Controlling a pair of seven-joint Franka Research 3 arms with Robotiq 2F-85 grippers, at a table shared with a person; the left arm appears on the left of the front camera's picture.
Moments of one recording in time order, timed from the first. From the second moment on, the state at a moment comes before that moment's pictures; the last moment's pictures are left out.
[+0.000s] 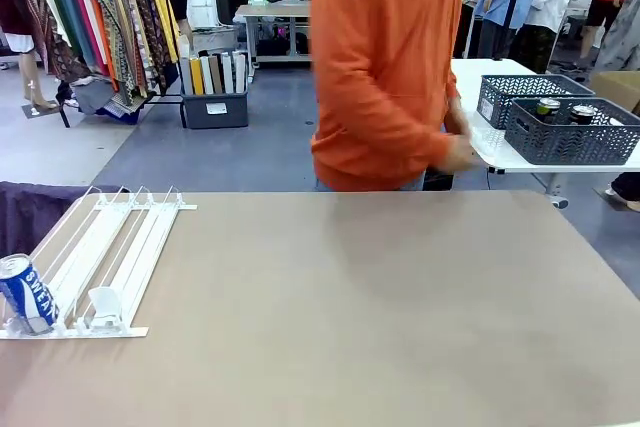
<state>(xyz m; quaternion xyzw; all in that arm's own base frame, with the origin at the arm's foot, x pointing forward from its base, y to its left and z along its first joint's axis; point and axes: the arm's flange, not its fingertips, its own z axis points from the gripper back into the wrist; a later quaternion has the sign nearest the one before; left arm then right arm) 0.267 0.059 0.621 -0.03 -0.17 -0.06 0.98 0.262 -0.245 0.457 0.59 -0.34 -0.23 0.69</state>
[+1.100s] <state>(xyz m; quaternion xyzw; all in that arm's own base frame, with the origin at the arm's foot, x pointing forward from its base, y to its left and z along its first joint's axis) 0.285 0.012 0.622 -0.10 -0.23 -0.08 0.96 0.262 -0.245 0.457 0.59 -0.34 -0.23 0.69</state>
